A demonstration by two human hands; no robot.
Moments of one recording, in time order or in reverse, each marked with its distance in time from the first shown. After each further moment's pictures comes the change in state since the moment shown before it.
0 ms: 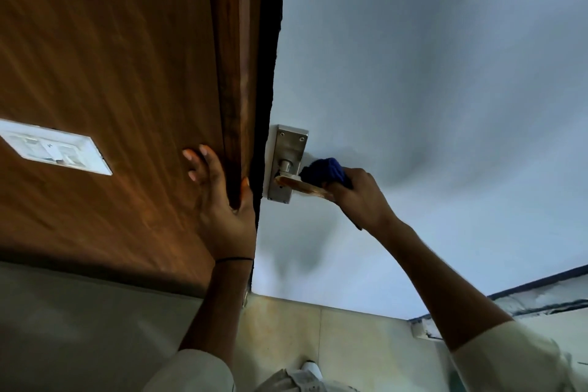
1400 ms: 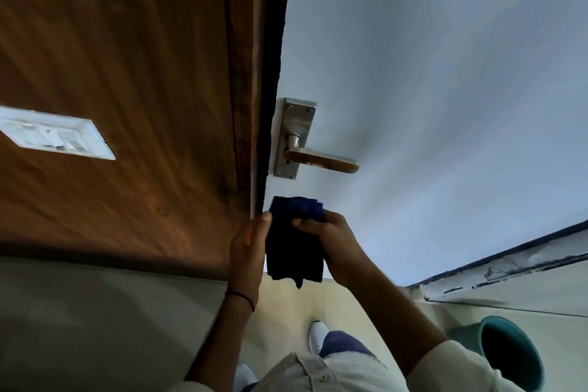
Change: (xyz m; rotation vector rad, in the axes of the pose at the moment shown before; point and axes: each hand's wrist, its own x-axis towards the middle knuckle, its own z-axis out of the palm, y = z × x) left_hand -0.069 -0.019 -0.042 -0.681 -0.642 -0.843; right_hand -0.081 -0.002 0.092 0.752 -0.082 0.482
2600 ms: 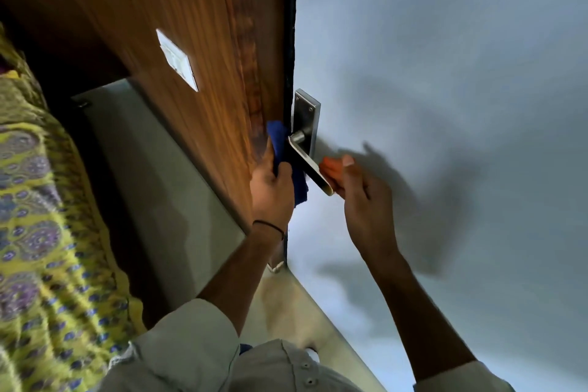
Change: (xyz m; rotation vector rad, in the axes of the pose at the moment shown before) left_hand 0.026 0.043 0.163 0.056 0.825 0.375; right_hand 0.081 -0.085 -0.129 -0.197 -0.418 -0.506
